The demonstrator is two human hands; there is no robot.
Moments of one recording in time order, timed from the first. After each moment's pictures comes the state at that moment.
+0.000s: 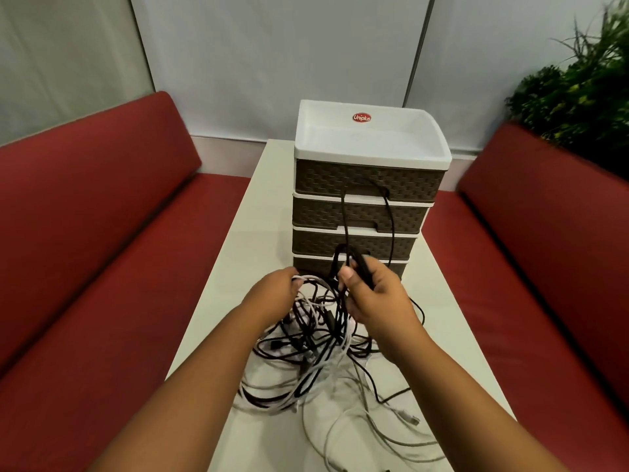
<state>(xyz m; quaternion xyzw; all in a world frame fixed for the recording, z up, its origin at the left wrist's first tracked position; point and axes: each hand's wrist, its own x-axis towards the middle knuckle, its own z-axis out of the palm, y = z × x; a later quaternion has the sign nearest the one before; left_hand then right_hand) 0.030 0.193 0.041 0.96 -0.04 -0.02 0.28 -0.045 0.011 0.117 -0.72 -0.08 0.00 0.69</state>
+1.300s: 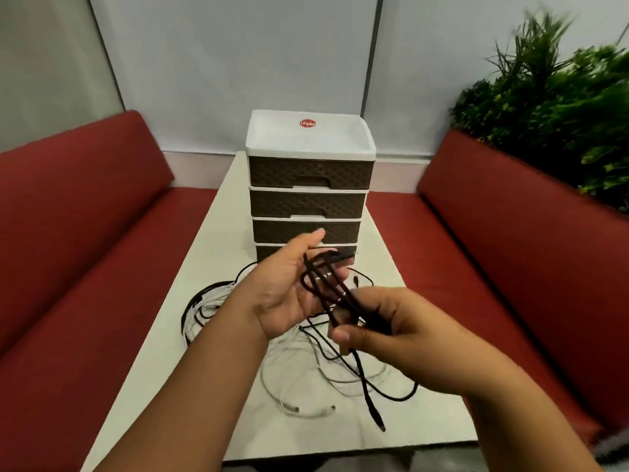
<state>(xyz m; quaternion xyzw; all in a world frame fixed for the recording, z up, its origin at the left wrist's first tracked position) -0.133 0.088 0.177 0.49 0.01 -0.24 0.84 -0.197 -0.084 0.188 -0.81 -0.28 0.12 0.50</state>
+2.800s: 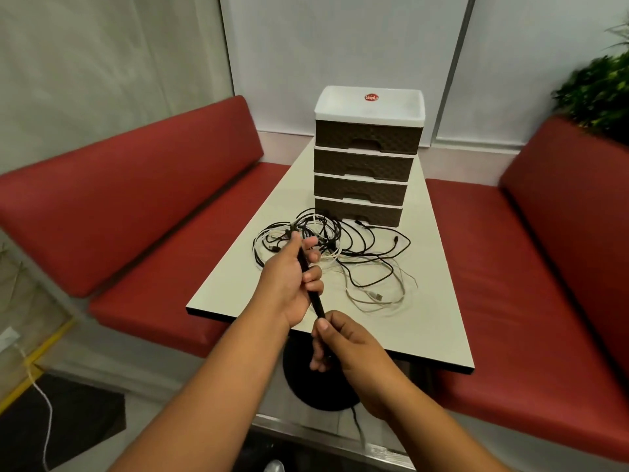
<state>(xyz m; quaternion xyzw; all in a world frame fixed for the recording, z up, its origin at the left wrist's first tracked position) -0.286 0.062 0.121 0.43 0.16 0.02 0.89 -0.333 -0.071 0.065 -0.67 -0.16 0.25 0.69</state>
